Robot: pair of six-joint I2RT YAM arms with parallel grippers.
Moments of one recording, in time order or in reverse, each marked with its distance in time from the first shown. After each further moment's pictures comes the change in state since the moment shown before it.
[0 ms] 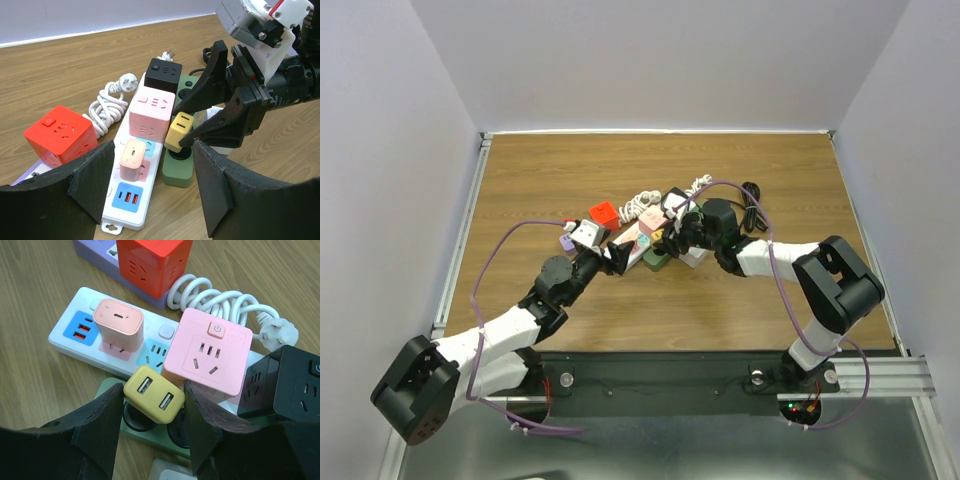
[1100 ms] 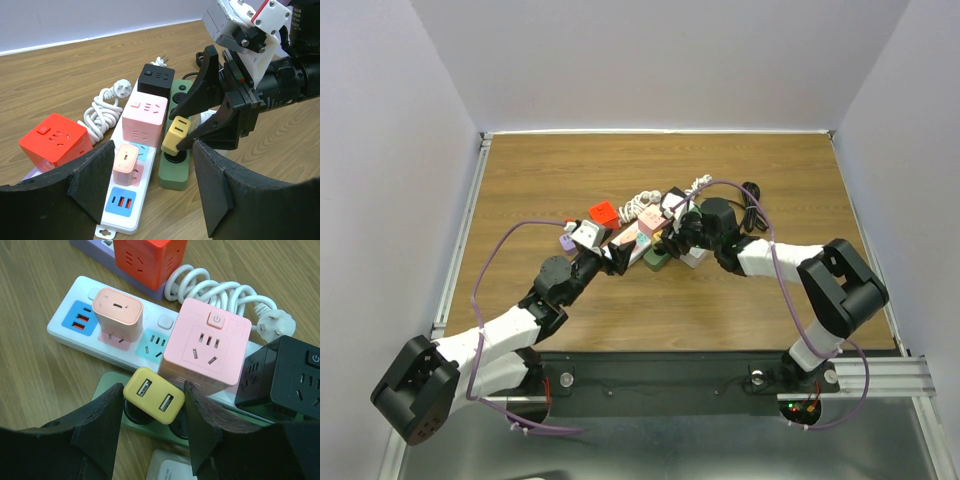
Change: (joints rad) left arm 0.000 0.000 0.000 0.024 0.030 0.008; right arm 0.009 -0.027 0.019 -0.091 0.091 -0.022
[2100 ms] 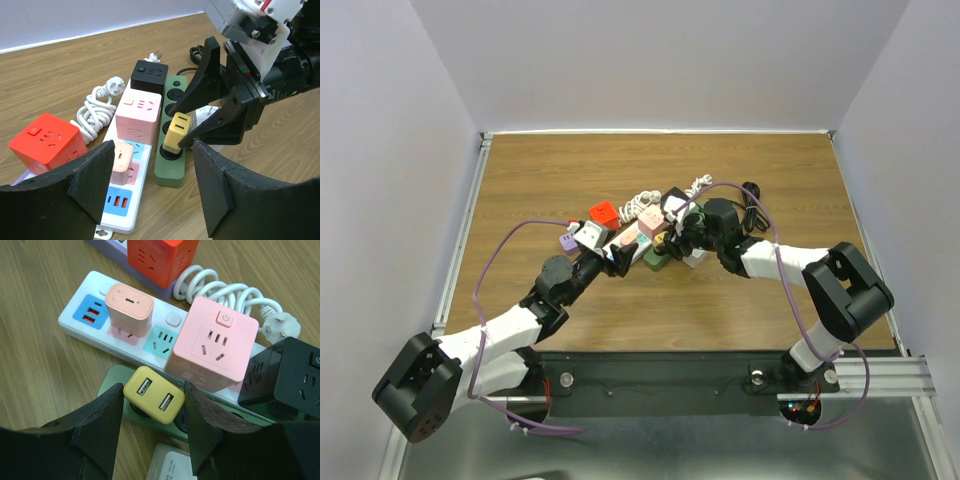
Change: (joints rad) left arm 0.000 0.018 0.000 0.007 0.036 0.007; right arm -0.001 -0.040 -0.019 -0.023 -0.084 -0.034
